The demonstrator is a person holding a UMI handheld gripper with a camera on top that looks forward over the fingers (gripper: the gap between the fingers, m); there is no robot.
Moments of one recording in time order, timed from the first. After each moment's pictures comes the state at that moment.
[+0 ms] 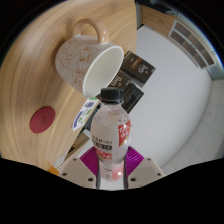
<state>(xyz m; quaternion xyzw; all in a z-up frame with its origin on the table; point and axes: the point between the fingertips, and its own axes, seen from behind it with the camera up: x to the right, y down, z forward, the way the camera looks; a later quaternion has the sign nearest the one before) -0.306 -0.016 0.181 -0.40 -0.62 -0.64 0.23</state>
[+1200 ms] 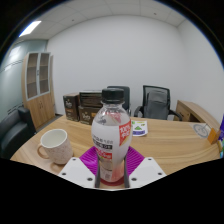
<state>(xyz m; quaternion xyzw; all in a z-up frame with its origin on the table) -0.283 -0.044 0.072 -0.83 -0.10 0.07 0.55</state>
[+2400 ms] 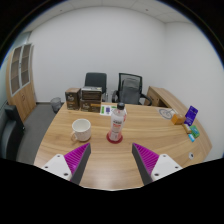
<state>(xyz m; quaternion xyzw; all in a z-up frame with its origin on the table) -0.312 -0.265 0.189 -0.89 0.01 -0.06 0.46</state>
